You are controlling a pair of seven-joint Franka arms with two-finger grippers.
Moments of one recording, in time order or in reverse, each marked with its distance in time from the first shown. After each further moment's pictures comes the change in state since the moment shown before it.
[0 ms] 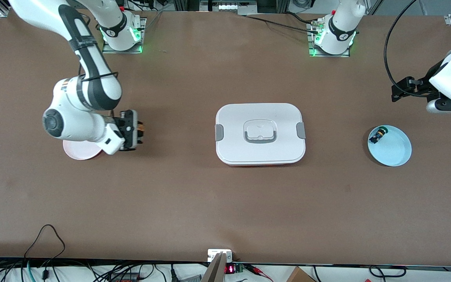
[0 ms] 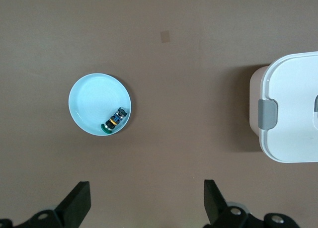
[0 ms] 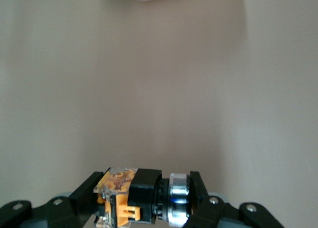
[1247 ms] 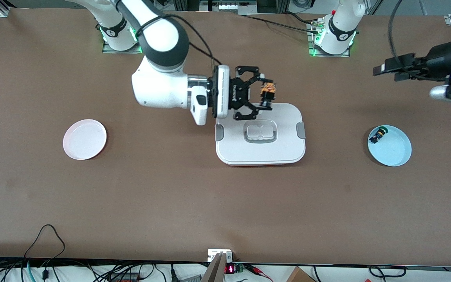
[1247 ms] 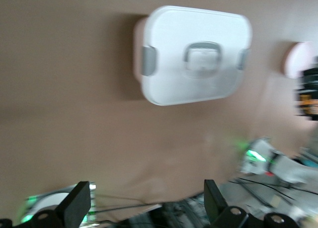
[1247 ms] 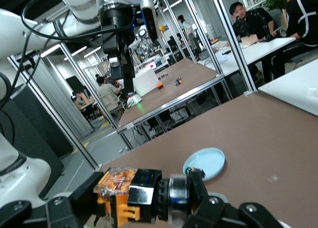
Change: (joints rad) left arm 0.173 0.022 -0.001 0.062 -0.622 -0.303 -0.004; right arm 0.363 0.108 0.130 0.414 1.119 0.266 0.057
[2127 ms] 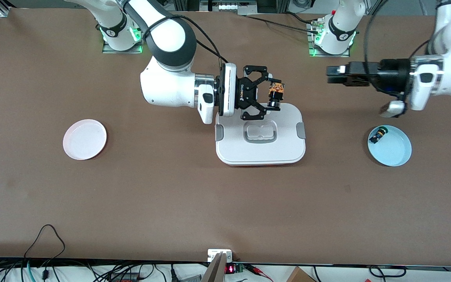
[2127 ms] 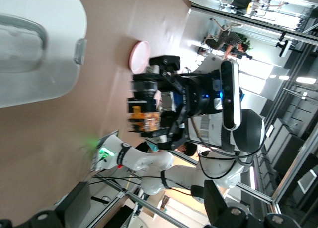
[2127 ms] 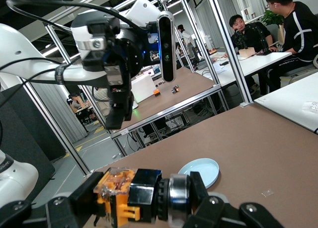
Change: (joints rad) left arm 0.034 -0.037 -0.215 -0.354 -0.665 0.308 0.000; right arm 0.011 0.038 -0.005 0.030 0.028 0.019 -0.091
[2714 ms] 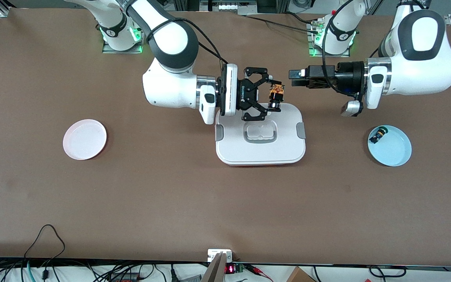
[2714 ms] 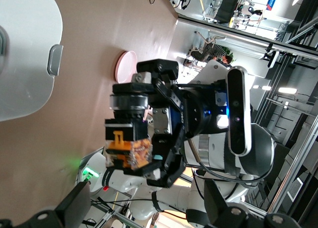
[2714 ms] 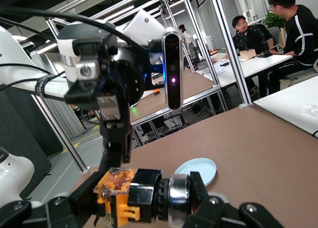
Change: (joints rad) left arm -0.002 -0.010 -0.126 -0.123 -0.127 0.209 0.105; right arm 0.002 0.004 0.000 0.000 0.001 0.005 -0.028
